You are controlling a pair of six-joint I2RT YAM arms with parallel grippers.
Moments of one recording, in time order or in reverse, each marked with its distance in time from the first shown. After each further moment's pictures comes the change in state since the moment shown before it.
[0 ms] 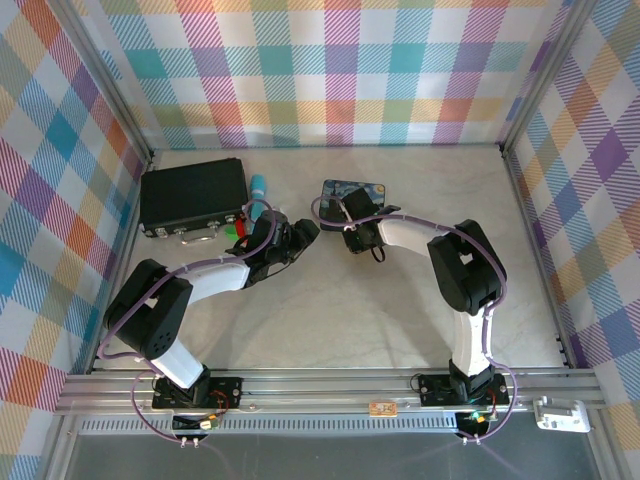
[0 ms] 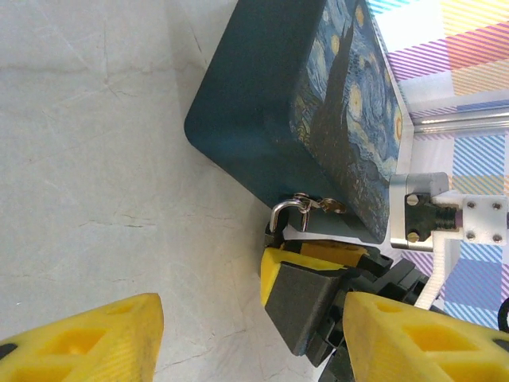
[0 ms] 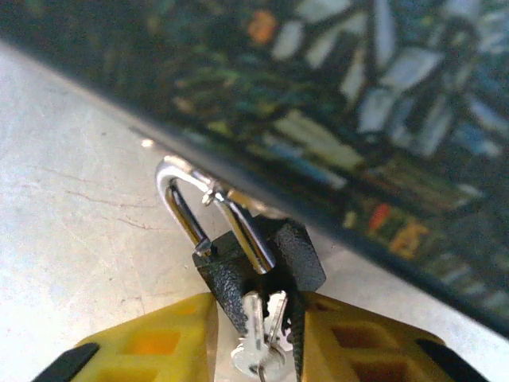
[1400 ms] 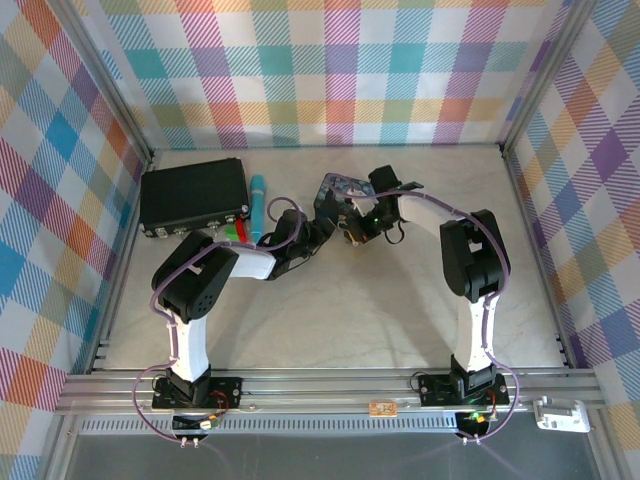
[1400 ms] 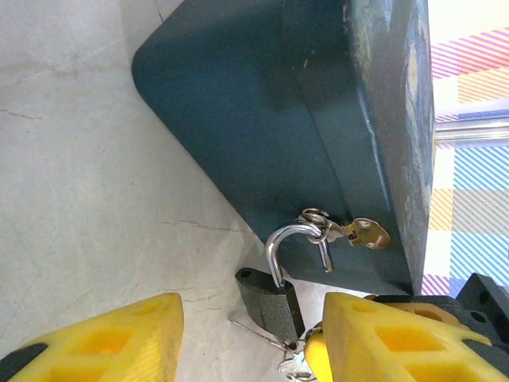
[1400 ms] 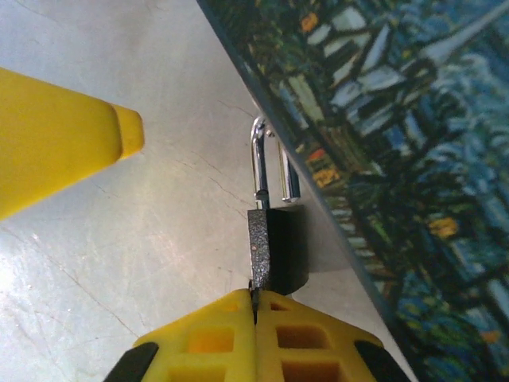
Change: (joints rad) left arm -0.038 0.336 0.143 0.245 -0.005 -0.049; right arm -0.177 0.069 0.176 -0.185 -0.555 -0.317
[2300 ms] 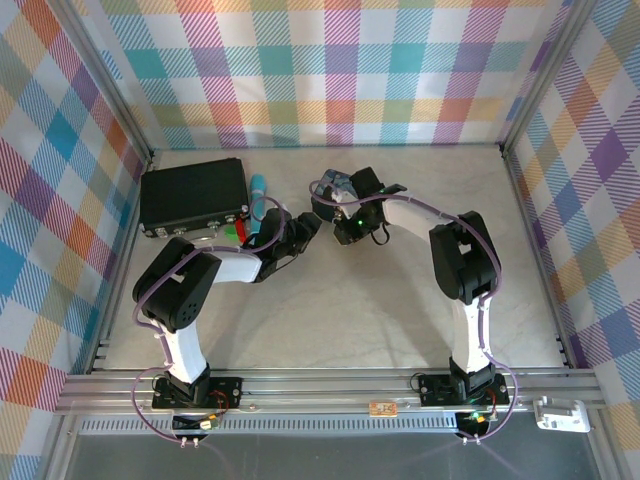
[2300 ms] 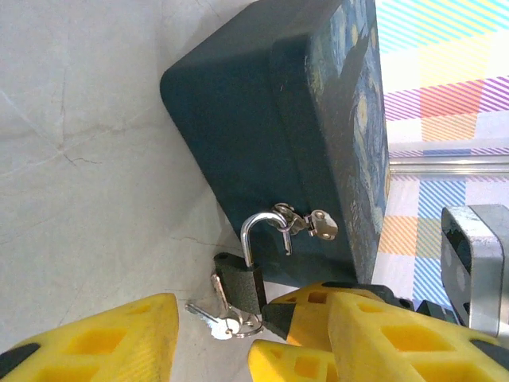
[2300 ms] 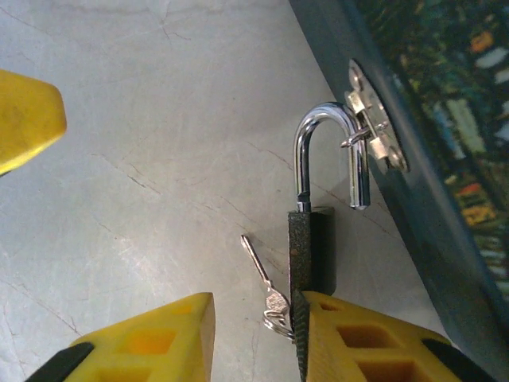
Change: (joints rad) left arm 0.067 -0.116 -0.096 0.023 0.008 -0.048; right arm 0.086 0.020 0.040 0.029 0.128 0.041
